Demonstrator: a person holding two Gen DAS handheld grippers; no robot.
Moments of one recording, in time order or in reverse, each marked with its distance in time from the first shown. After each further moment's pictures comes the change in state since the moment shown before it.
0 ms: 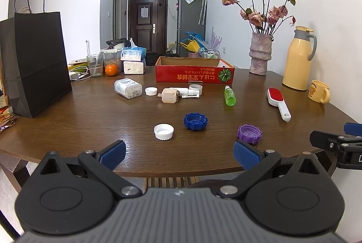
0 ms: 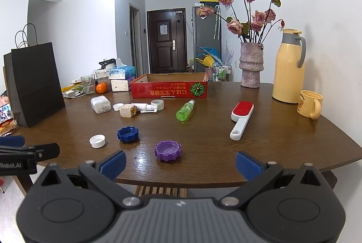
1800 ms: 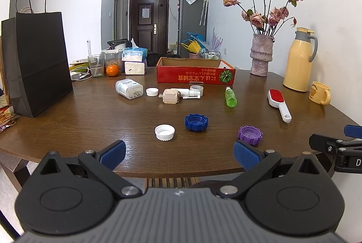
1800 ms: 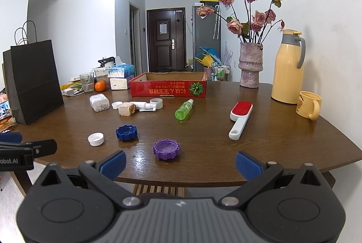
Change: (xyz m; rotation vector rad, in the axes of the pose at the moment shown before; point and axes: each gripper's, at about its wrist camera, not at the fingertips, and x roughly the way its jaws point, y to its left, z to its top) left arm 0.000 0.004 0.002 -0.006 0.000 0.000; right arm 0.000 -0.003 0.000 -0.008 0.005 -0.005
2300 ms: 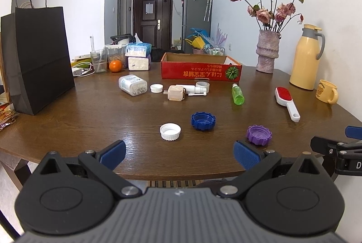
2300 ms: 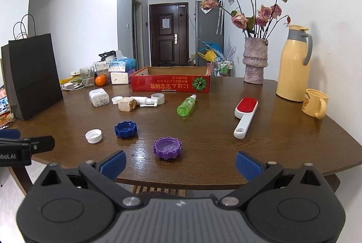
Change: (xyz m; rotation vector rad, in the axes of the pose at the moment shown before) left arm 0.023 0.007 0.004 -0.007 0.027 0.023; right arm 0.026 0.003 0.000 -0.018 0.034 0.010
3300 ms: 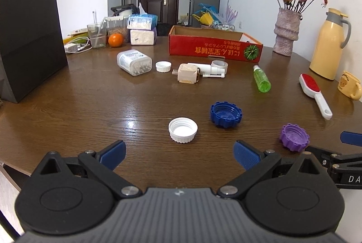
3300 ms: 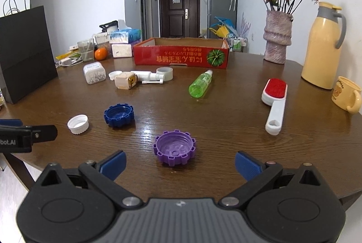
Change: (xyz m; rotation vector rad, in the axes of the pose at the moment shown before) left arm 0.100 0.020 0.015 -0.033 0.139 0.025; right arm 0.114 0.014 0.010 -0.035 0.148 0.043
